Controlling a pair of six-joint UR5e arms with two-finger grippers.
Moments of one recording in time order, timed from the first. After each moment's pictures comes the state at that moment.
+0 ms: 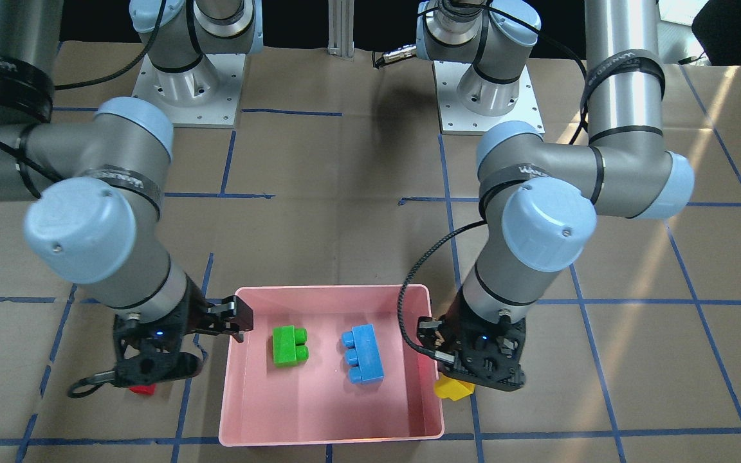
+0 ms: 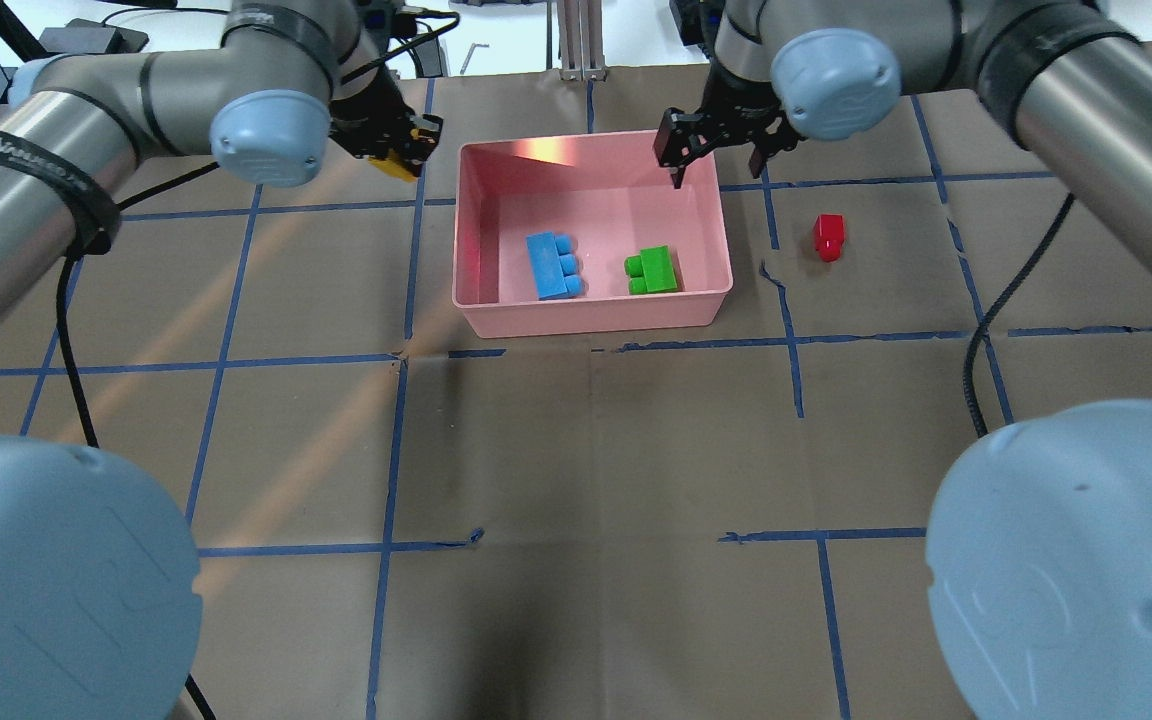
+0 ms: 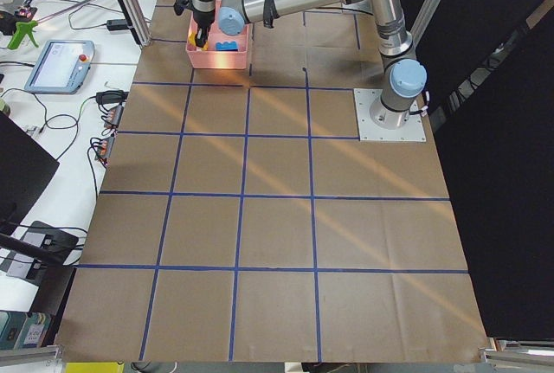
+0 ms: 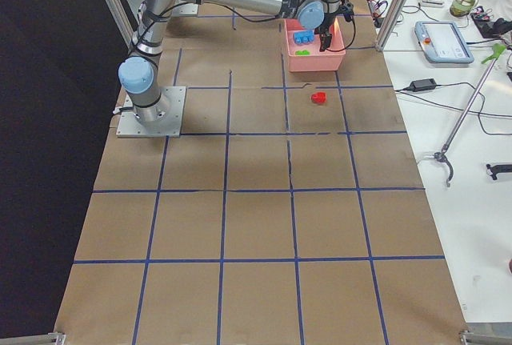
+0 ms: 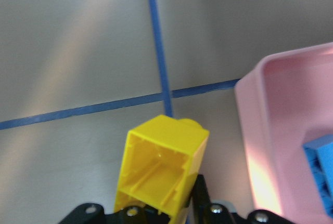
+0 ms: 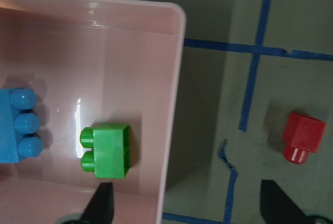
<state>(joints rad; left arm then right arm) -1.68 -2.08 -1.40 -1.04 1.45 0.12 1.59 -1.08 1.32 -1.85 -1.48 -0.08</state>
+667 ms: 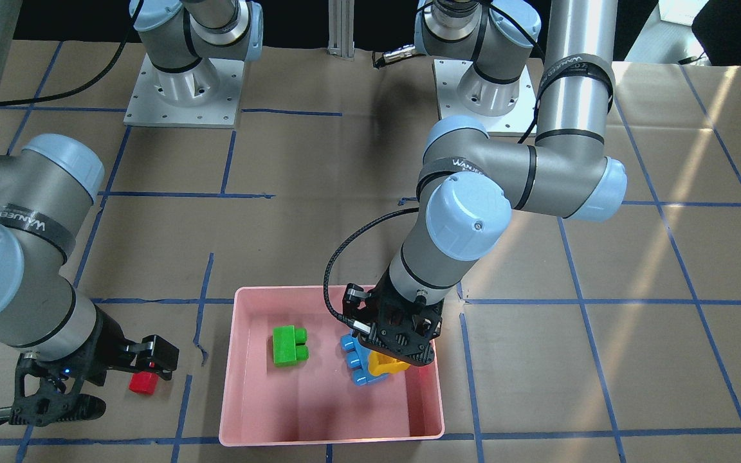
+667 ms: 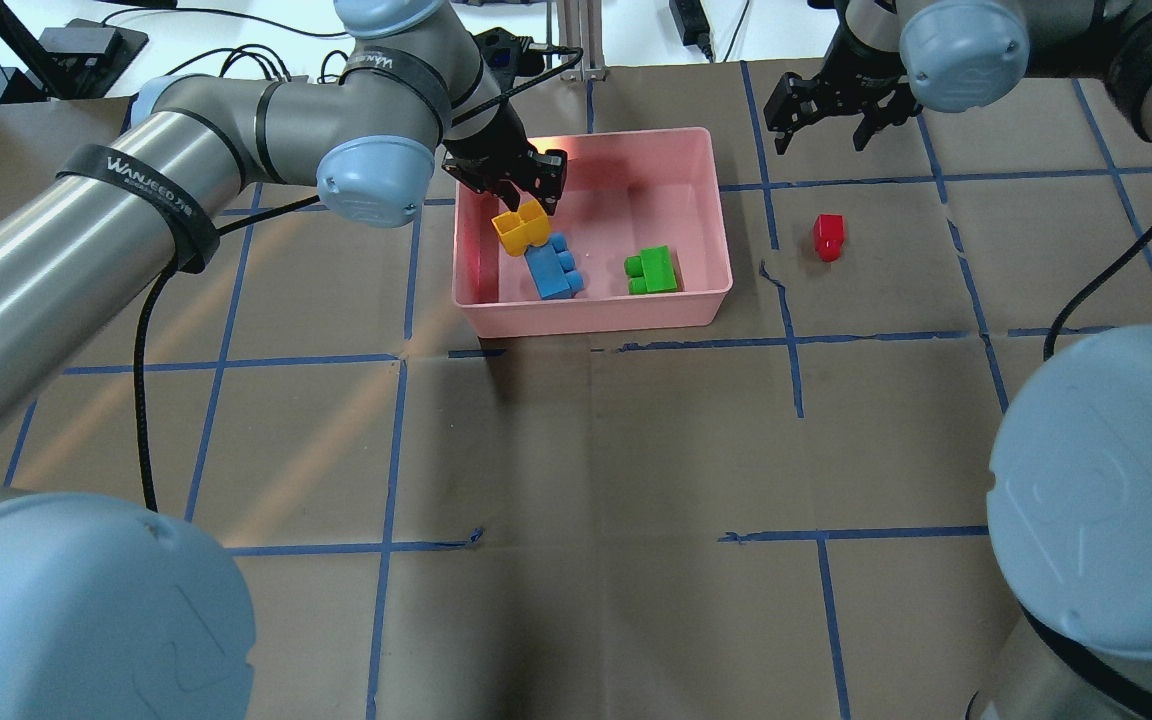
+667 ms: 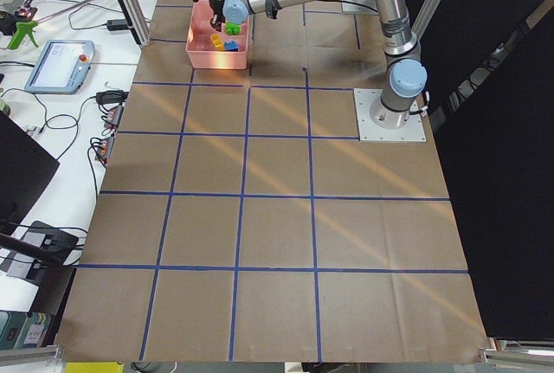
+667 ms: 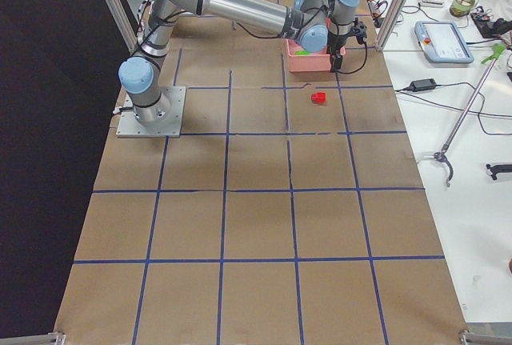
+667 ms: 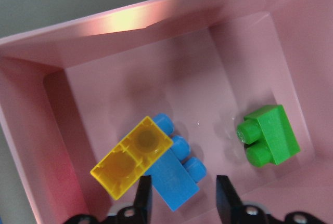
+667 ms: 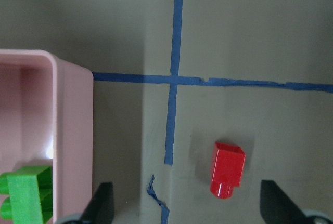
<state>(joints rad) -1.75 -2.08 -1.44 -1.03 1.35 0.07 1.50 -1.01 1.33 -1.97 -1.48 -0.13</state>
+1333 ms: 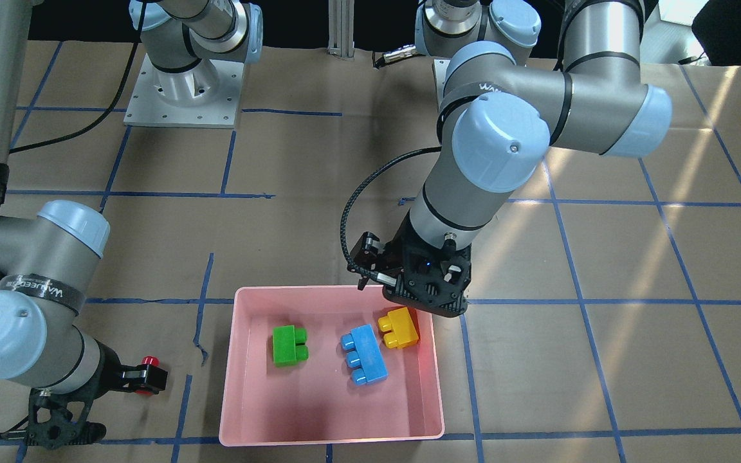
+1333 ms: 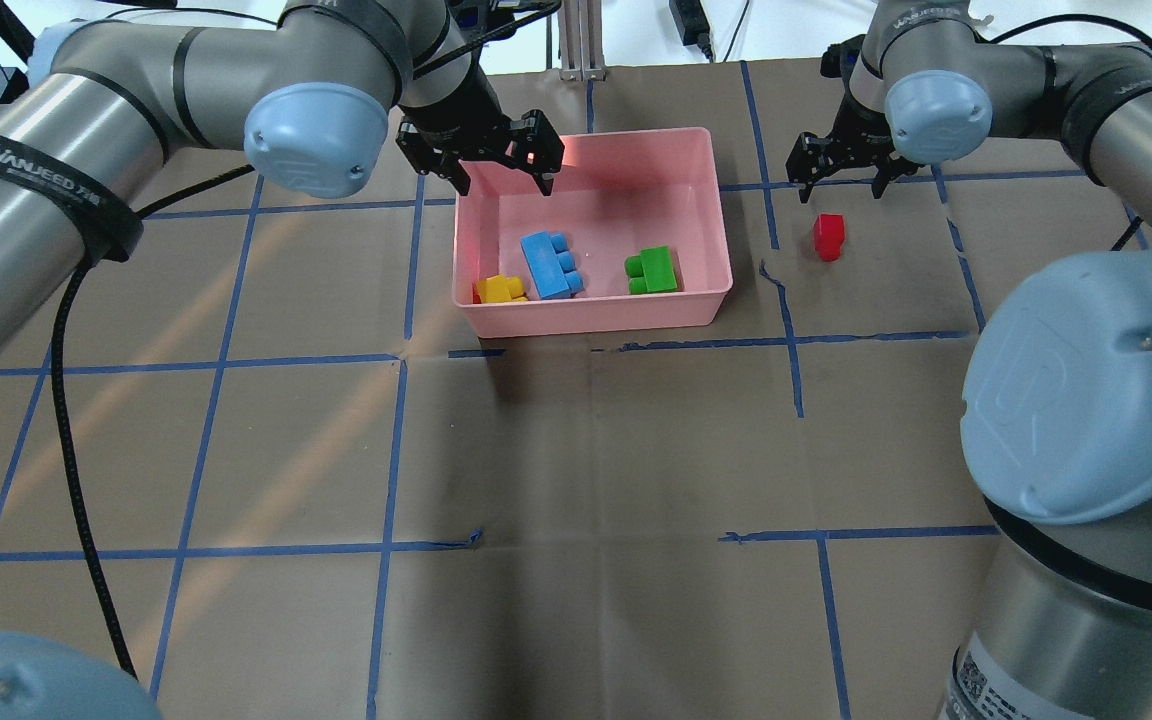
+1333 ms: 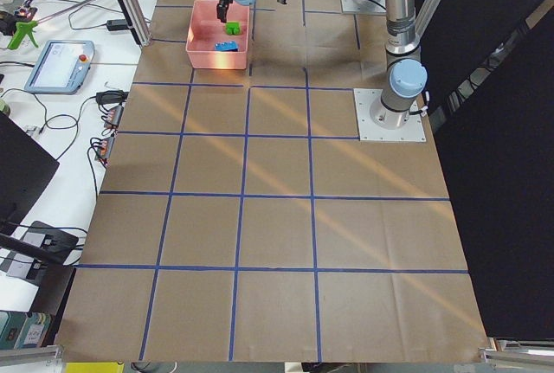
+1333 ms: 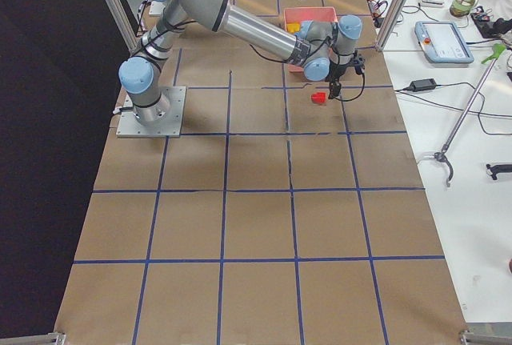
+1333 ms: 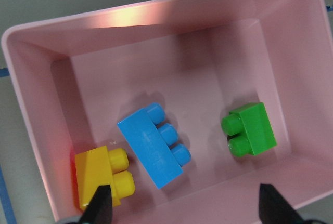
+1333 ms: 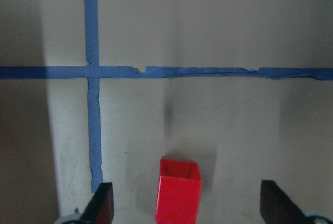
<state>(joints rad) -1.73 -1.92 -1.43 -1.27 1.38 0.02 1.46 -0.90 1.36 -2.02 -1.57 -0.12</state>
